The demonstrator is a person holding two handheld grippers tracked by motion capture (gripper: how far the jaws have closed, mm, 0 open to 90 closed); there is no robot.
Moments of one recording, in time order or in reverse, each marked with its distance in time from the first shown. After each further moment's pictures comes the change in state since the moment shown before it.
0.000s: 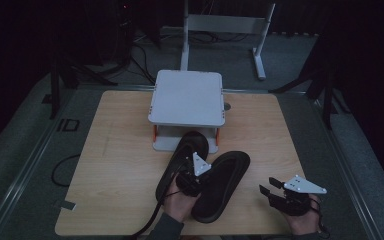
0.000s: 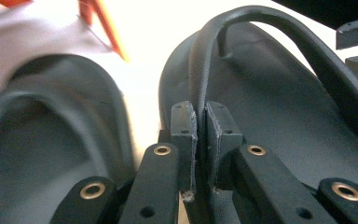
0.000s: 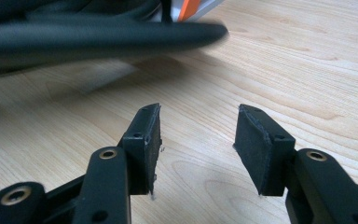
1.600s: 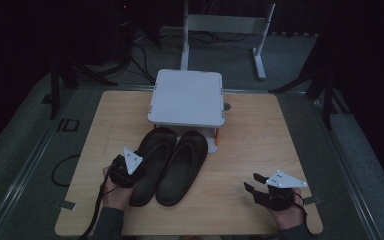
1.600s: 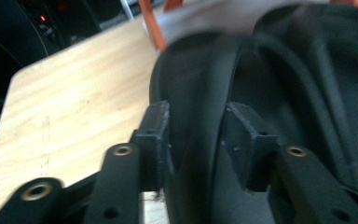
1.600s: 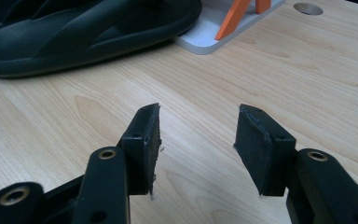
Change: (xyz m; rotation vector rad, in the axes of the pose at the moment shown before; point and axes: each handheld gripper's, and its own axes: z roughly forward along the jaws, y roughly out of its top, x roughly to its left) left arm 0.126 -0.077 -0.059 -0.069 0.413 0.039; right arm 0.027 0.023 0.026 0.000 0.063 -0.087
